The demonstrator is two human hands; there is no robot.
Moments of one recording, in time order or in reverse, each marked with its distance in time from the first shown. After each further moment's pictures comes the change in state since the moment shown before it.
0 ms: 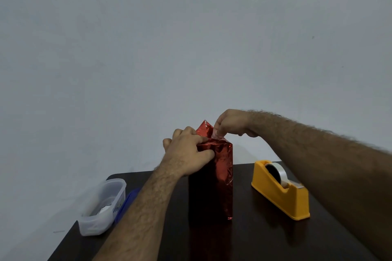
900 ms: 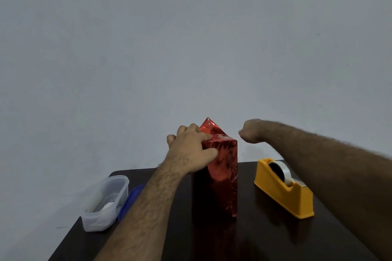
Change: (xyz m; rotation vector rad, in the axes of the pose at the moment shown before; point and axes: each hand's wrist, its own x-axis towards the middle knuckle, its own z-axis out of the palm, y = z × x) left_hand 0.000 -0.003 0.002 -0.001 -0.015 0.009; right_hand -0.010 0.032 0.009 -0.258 0.117 0.288
